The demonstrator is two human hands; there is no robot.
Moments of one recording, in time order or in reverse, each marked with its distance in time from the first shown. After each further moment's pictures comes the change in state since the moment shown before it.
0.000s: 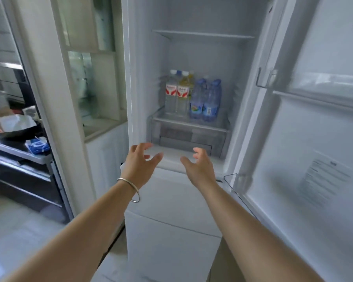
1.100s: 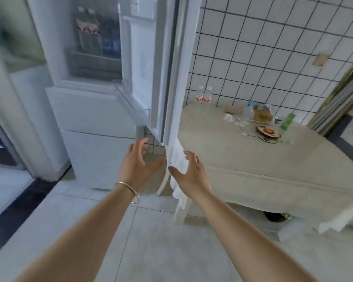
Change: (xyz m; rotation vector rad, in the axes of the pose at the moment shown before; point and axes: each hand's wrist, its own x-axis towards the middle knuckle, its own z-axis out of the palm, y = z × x) left_hand -0.567 0.180 0.123 -0.002 -0.195 0.108; right_hand -0.522 0.165 -0.344 -0.299 0.018 0.114
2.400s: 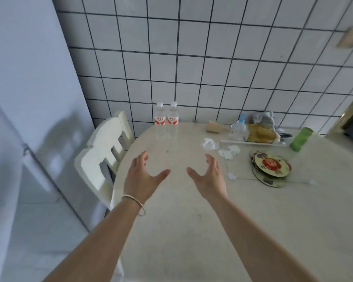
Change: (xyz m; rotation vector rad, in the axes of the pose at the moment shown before) left_hand 0.365 0.065 0.424 0.060 -0.121 -0.082; right_hand 0.474 0.295 -0.167 0.066 0.128 0.217
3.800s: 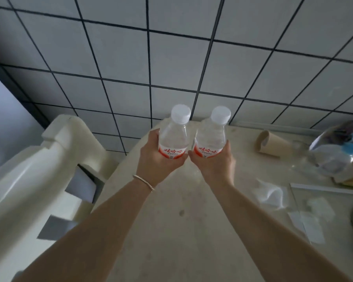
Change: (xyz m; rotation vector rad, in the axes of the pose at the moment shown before) left_hand 0.436 -0.148 0.203 -0.291 -0.035 -0.051; right_hand 0.449 0.017 0.222 0.209 0.111 0.223
